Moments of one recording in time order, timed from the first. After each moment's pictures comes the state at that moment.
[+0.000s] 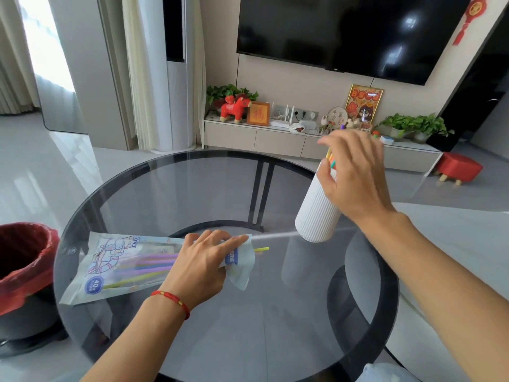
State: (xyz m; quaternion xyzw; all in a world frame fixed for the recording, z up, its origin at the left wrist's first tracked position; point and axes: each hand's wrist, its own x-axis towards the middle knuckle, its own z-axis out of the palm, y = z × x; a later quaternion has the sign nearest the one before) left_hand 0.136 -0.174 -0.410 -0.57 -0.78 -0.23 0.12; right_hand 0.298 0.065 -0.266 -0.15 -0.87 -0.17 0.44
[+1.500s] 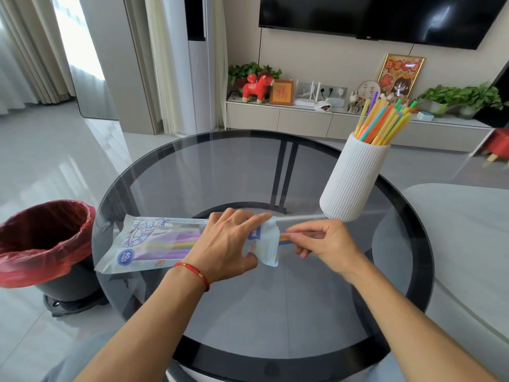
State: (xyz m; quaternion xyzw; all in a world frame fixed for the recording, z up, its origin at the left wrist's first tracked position) left_hand 0.142 -0.179 -0.407 -0.58 -0.79 -0.19 0.08; right_hand 0.304 0.011 -0.417 -0.20 -0.76 0.58 0.21
